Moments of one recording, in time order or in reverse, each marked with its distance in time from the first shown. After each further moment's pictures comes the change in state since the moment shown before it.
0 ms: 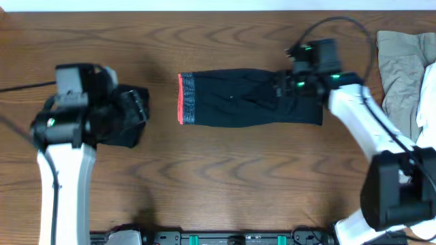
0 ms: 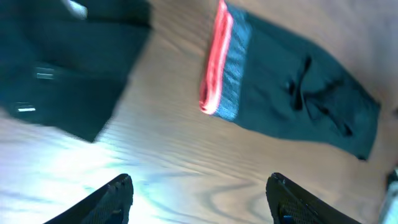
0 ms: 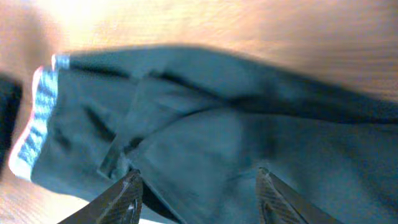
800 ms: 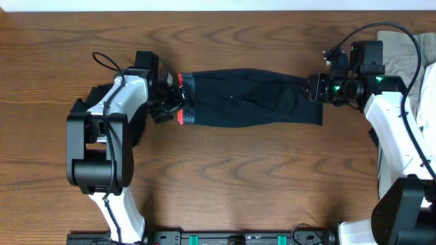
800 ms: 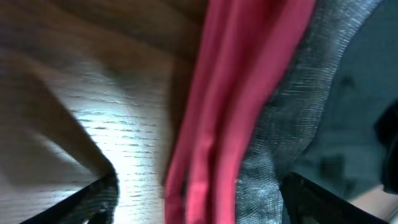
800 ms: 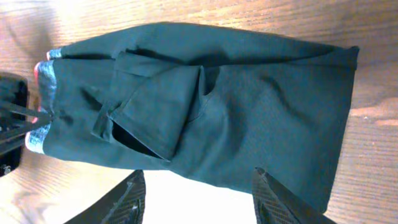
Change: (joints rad) left arm -0.134 0.711 0.006 0.400 0.166 -0.076; right arm -0.138 -0.108 0.000 -0.227 -0.056 -0.059
